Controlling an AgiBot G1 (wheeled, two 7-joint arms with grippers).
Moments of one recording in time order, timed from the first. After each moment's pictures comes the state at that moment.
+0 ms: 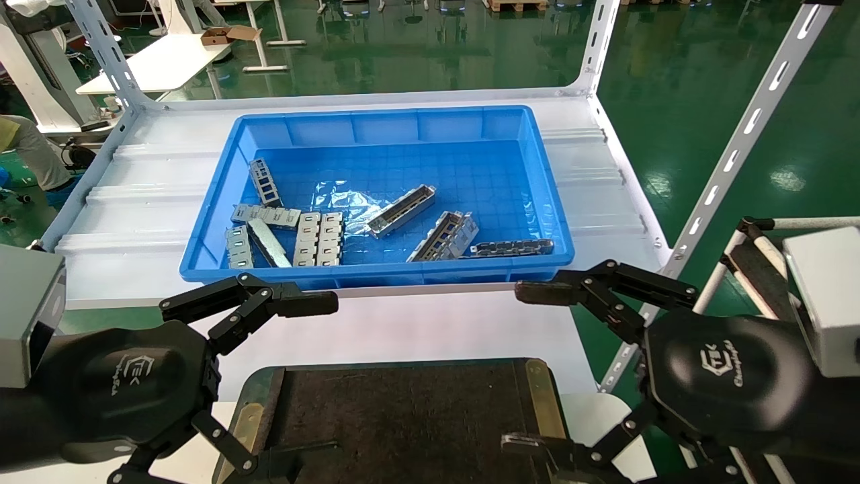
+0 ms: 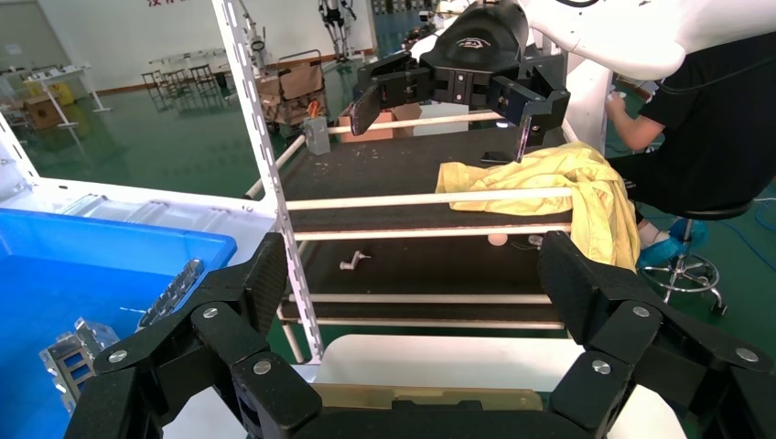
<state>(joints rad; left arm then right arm) -1.08 0.61 0.28 -1.28 0.73 1.50 -0.19 1.07 -0.61 -0.28 1.28 -0.73 -1.50 0.19</state>
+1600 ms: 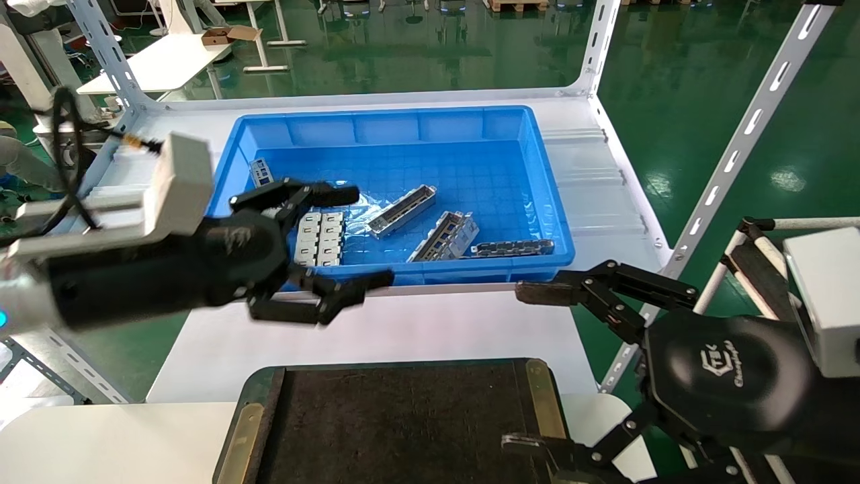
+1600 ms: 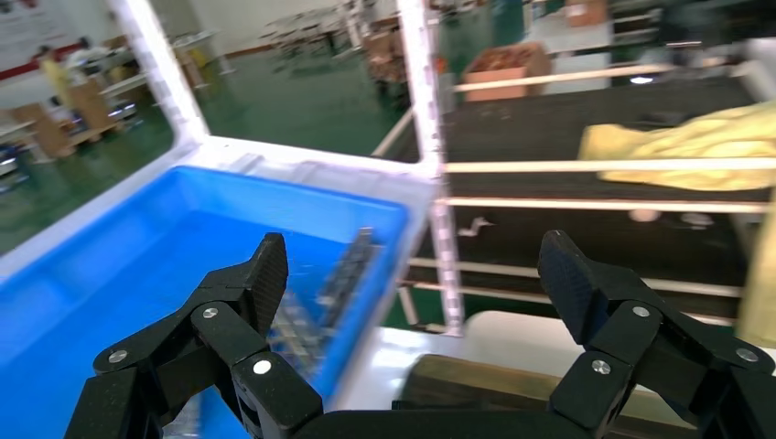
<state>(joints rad) -1.30 0.79 0.39 -1.13 1.02 1.26 -0.21 1.08 -0.61 -0.28 1.28 -0.73 -1.50 0.19</state>
